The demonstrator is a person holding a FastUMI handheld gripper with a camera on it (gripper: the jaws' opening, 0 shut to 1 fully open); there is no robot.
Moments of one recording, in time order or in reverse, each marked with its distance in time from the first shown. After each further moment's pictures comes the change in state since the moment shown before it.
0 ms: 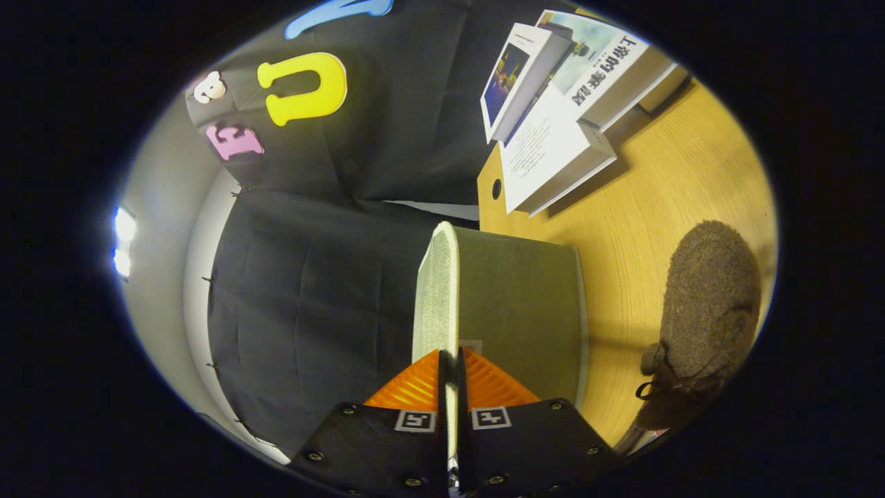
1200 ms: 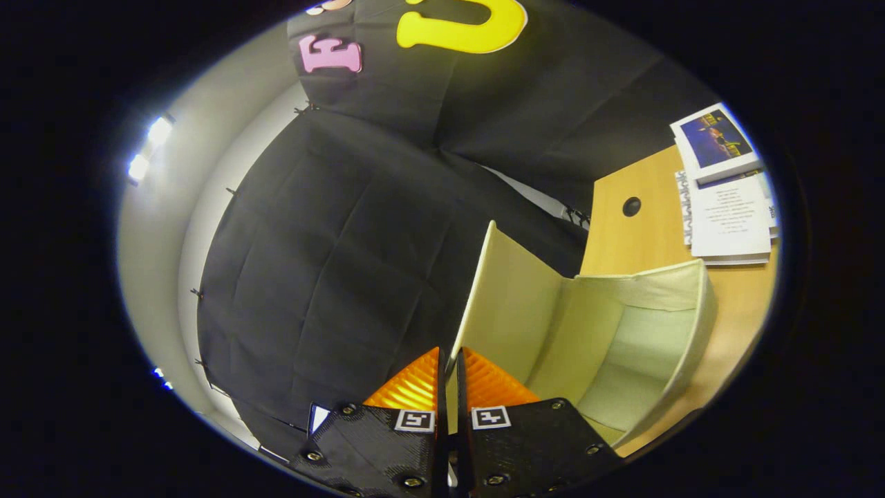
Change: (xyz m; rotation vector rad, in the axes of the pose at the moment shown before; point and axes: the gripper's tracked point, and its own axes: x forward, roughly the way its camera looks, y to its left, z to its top) arm 0.097 0.202 -0.044 -0.375 0.161 0.098
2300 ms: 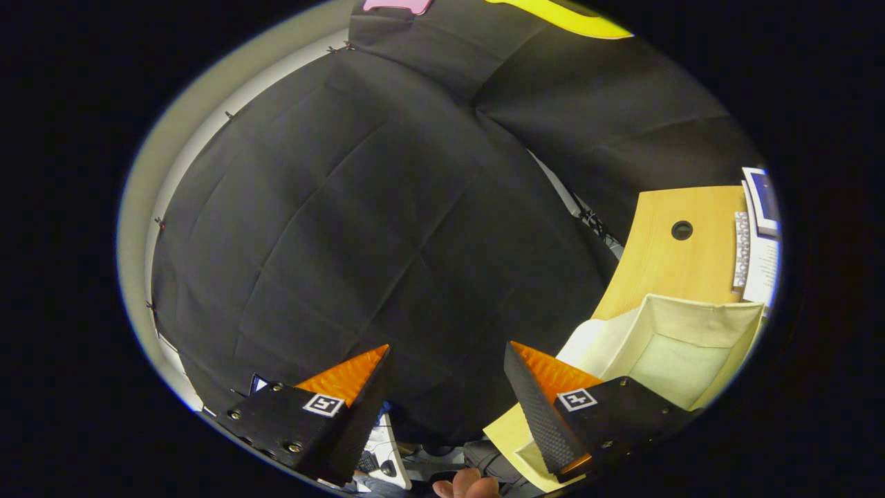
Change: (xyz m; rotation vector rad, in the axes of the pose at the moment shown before) arm 0.092 0.032 -0.025 -0.227 0.094 -0.107
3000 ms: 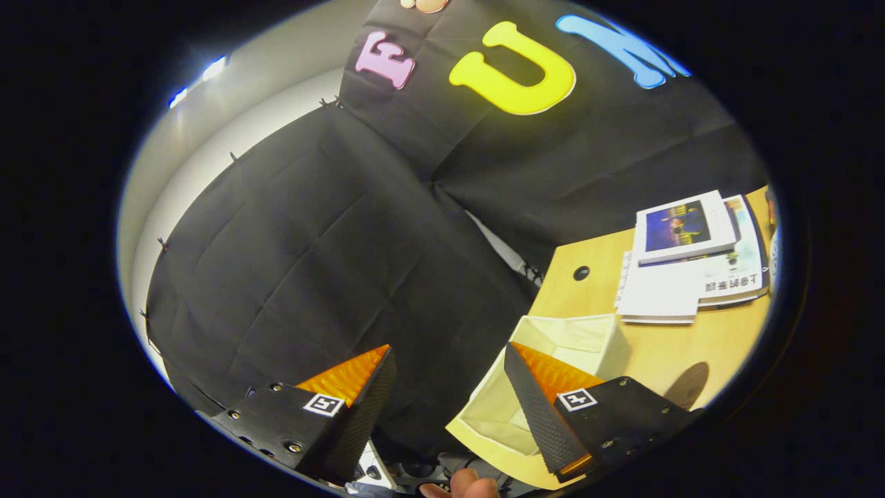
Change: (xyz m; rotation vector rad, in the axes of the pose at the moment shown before) arm -0.208 -0.054 0.015 0.001 -0.275 -0.202
